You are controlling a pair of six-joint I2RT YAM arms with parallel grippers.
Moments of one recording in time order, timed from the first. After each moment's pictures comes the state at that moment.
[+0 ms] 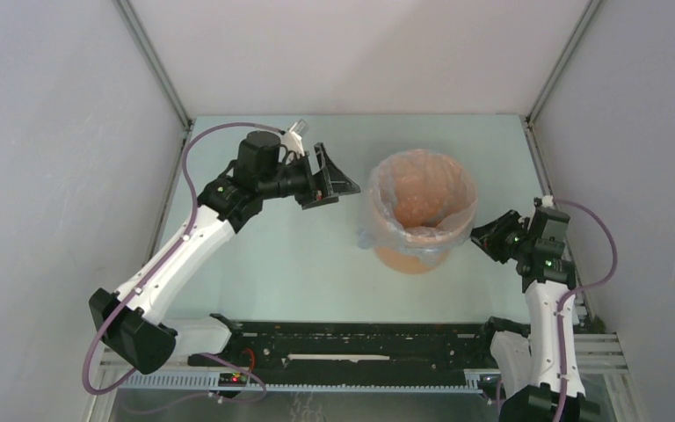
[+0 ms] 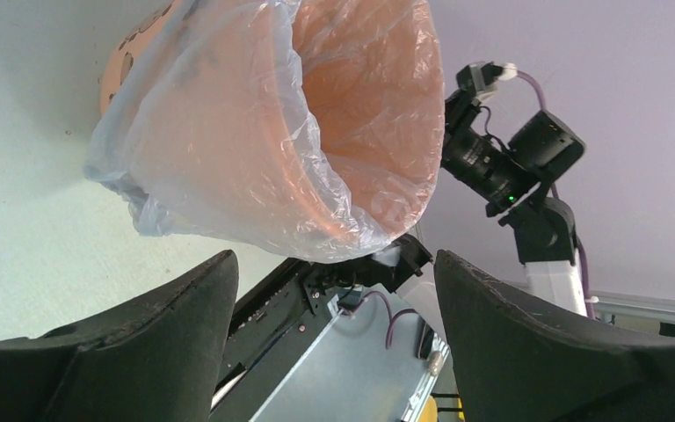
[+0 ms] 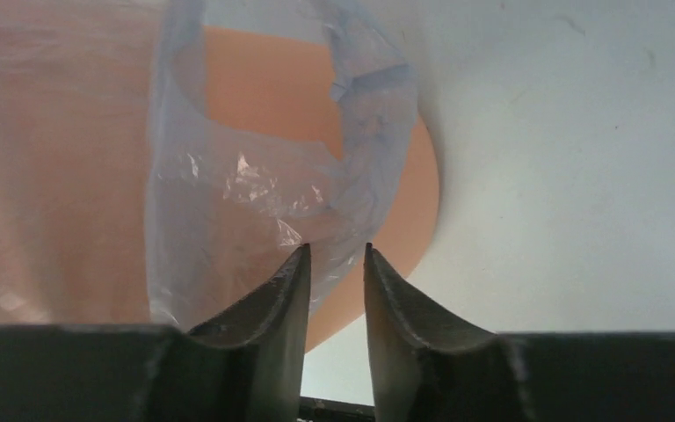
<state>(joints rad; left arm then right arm) -0.54 1.25 1.27 -0.47 0.50 -0.84 -0.28 0.75 0.66 -0.61 -0.45 0.68</state>
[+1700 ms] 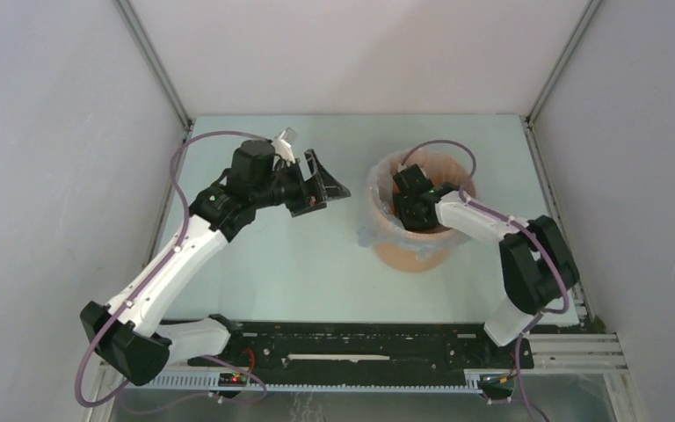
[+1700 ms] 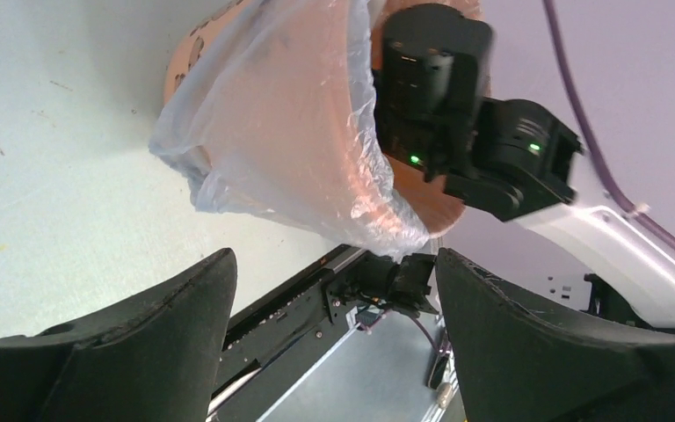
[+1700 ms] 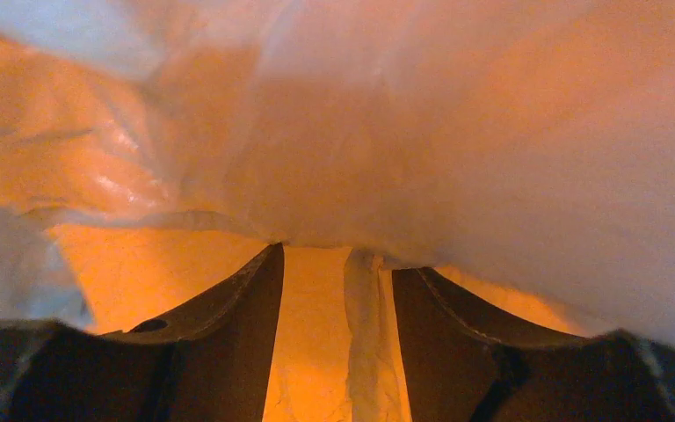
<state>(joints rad) -0.54 1.19 1.22 -0.53 0.38 -0.86 0.54 1.63 1.11 -0.61 0.20 0.34</state>
